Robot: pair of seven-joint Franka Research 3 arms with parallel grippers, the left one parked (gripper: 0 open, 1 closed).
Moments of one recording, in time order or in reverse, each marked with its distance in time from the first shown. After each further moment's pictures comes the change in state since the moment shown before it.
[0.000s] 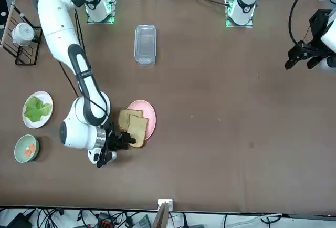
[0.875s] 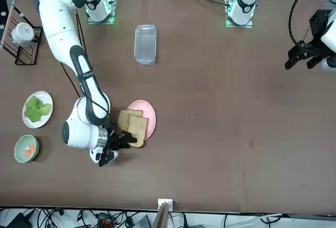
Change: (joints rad) arm 0.005 0.007 0.003 -0.010 0.001 0.005 -0.001
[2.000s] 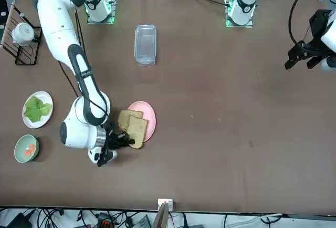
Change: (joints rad) arm -0.009 -0.034 0.001 0.005 0.015 -0.052 -0.015
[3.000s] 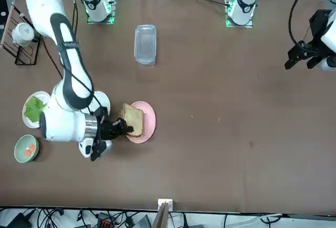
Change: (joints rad) arm -0.003 -0.207 -0.012 0.010 -0.029 -0.250 0.181
